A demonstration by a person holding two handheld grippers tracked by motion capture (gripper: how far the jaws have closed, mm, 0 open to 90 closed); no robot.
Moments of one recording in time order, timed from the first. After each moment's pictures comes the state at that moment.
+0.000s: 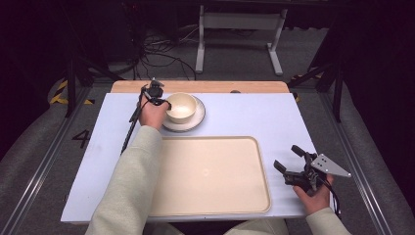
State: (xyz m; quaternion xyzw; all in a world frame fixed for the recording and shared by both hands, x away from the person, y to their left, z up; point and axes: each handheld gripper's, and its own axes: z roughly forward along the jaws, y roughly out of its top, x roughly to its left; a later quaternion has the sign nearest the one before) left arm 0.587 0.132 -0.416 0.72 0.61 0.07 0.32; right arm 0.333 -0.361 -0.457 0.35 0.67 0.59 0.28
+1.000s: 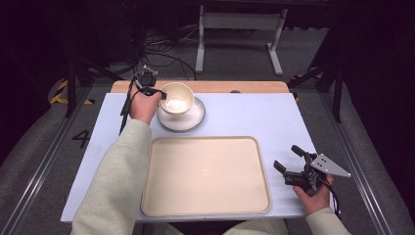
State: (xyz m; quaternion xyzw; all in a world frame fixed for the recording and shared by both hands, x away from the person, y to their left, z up) left arm 0.570 0.148 -0.357 0.73 0.58 0.10 0.34; right arm 0.332 -0.360 -0.457 0.35 0.67 0.59 0.28
